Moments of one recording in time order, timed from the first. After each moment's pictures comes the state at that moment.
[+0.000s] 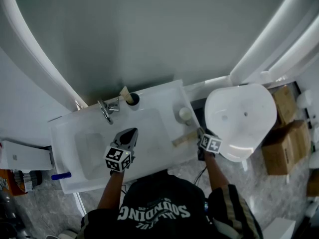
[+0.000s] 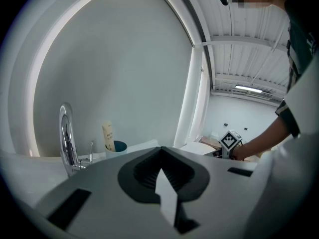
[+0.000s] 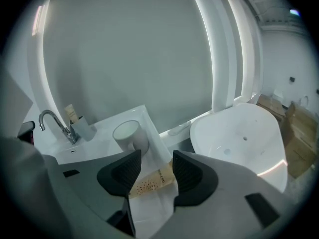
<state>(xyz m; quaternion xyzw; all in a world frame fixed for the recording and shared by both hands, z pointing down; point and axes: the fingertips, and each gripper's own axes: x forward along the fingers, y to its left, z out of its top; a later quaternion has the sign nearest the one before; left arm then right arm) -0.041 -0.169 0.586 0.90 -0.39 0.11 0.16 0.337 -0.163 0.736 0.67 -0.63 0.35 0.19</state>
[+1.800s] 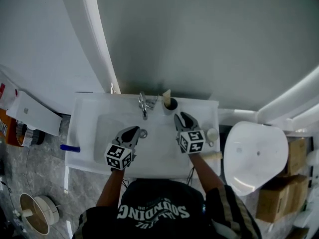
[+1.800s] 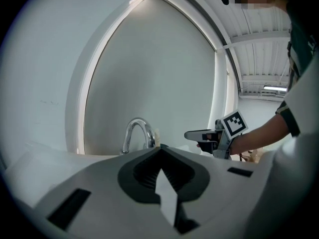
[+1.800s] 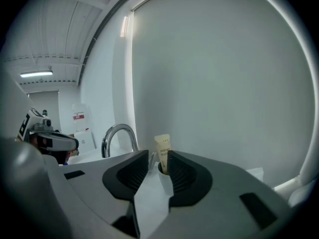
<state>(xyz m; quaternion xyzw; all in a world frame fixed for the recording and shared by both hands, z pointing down) -0.171 -0.155 0.578 0.82 -0.54 0.07 0.17 -0.011 -0.277 0.593 0.41 -0.90 0.11 0.14</state>
